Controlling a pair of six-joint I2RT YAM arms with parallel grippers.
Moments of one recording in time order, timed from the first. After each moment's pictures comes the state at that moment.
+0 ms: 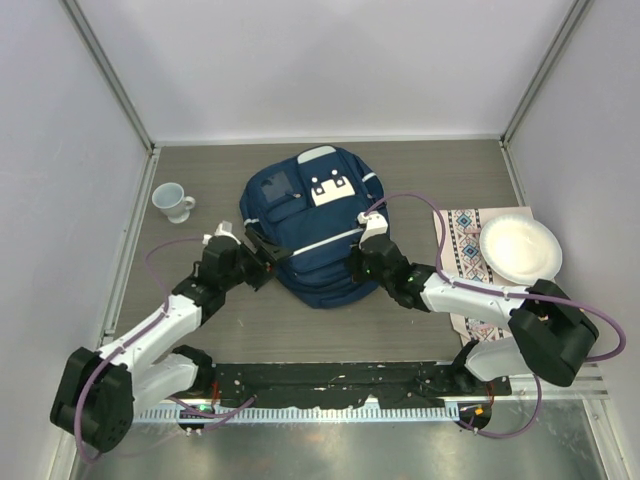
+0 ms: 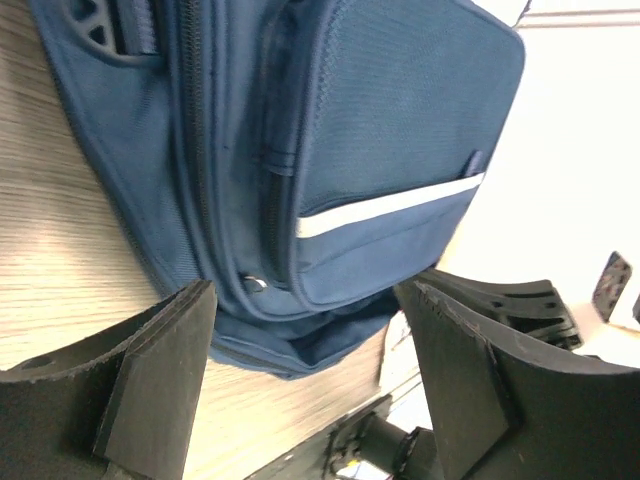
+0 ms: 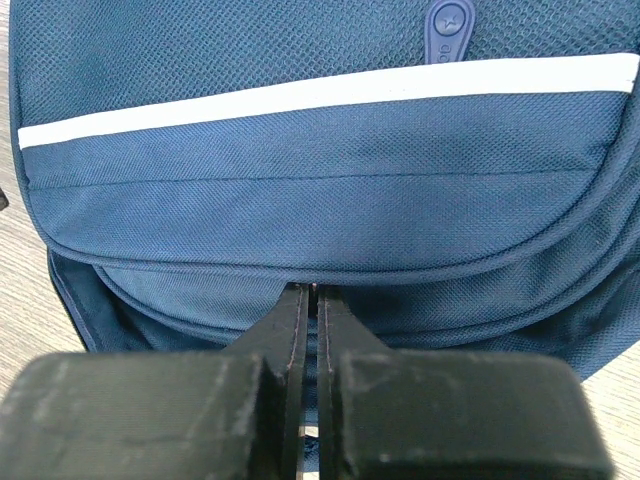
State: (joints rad) left arm -0.40 1.02 0.46 0.00 0.18 -1.16; right arm 0.82 1.35 0.65 0.13 0.22 0.47
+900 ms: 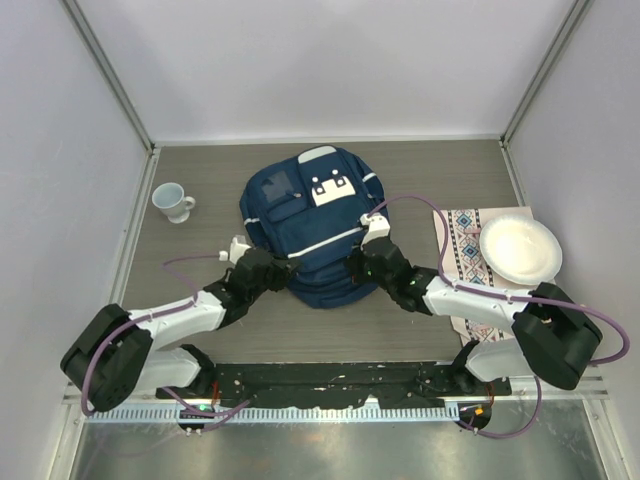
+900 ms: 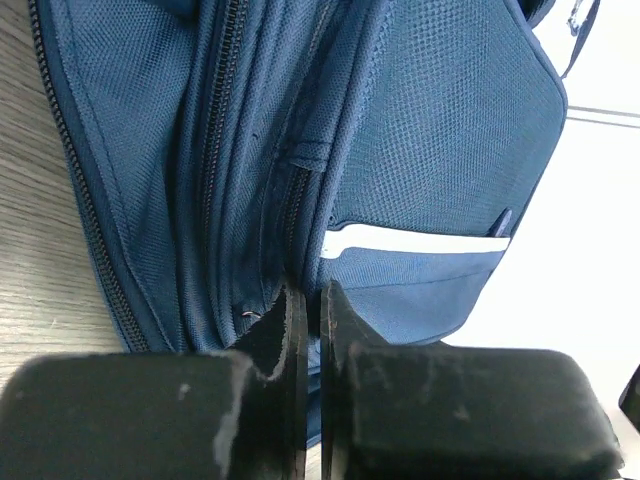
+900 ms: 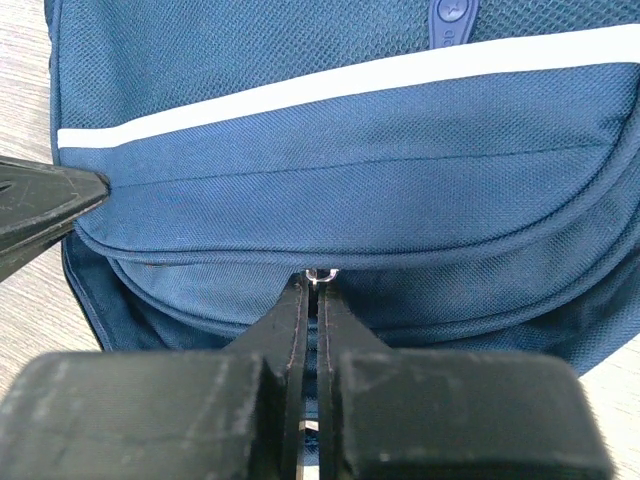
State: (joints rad) left arm -0.67 1.23 0.41 0.25 -0.22 -1.51; right arm 0.83 1.33 0.62 0.16 0.23 0.49
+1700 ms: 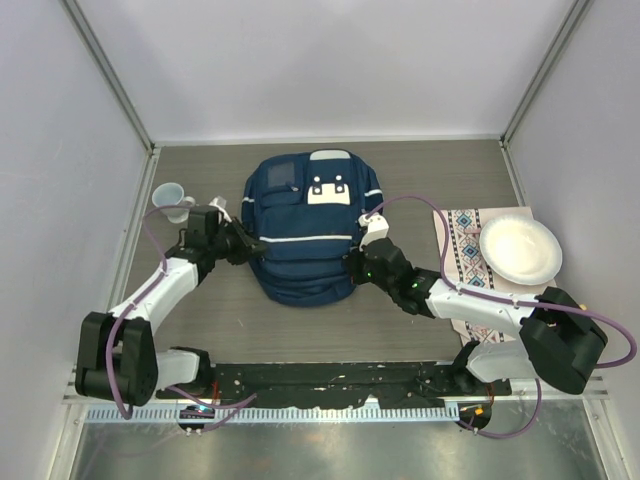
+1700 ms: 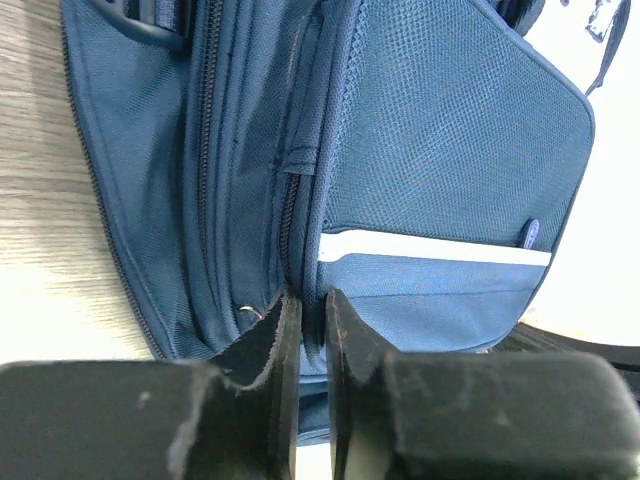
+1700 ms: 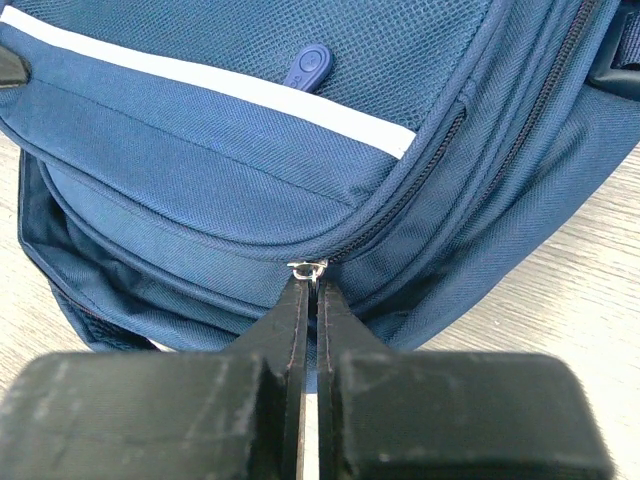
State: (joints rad) left arm -0.17 1.25 0.69 -0.16 0.35 -0.79; right arm 0.84 1.29 0.61 0.17 0.24 0.45
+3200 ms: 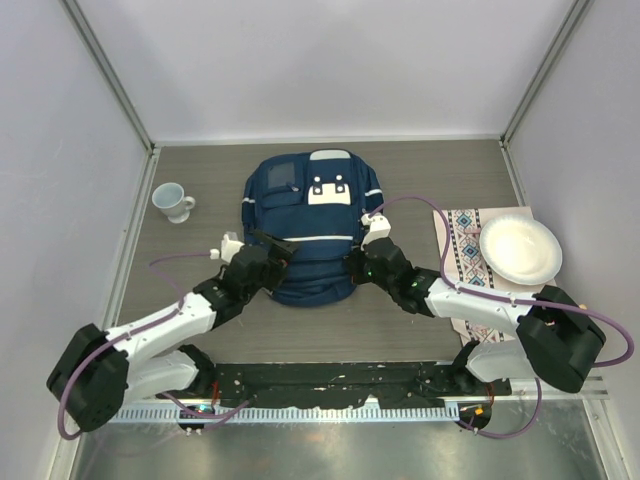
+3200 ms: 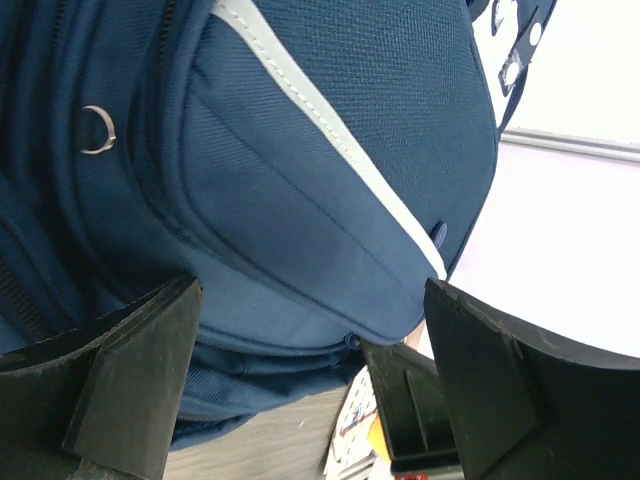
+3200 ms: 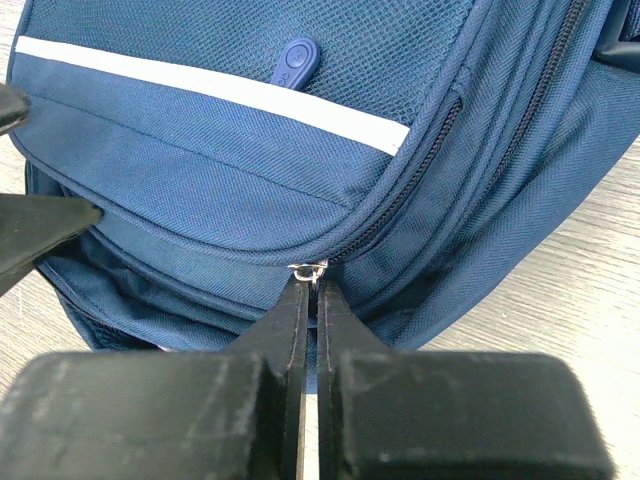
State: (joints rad) left arm -0.69 1.06 0.48 0.03 -0.29 -1.50; right arm 0.83 1.30 0.61 0.18 0.23 0.51
